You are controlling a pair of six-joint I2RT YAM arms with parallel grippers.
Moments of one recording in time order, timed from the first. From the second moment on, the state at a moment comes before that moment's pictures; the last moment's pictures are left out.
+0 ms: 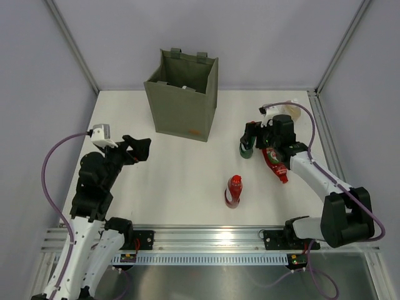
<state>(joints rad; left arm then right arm) -0.19 0.56 0.73 -0.27 0.07 -0.43 0.23 1.29 0.84 -0.09 -0.22 0.11</state>
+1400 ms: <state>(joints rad) -0.41 1.23 0.71 0.33 0.81 -0.32 0.11 1.41 1.08 -0.22 -0.93 0.05</state>
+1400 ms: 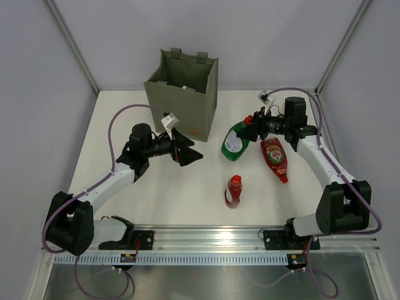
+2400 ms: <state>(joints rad) -0.49 1.40 0.66 0.83 0.98 -0.67 0.48 1.52 1.24 0.01 -1.17 0.30</state>
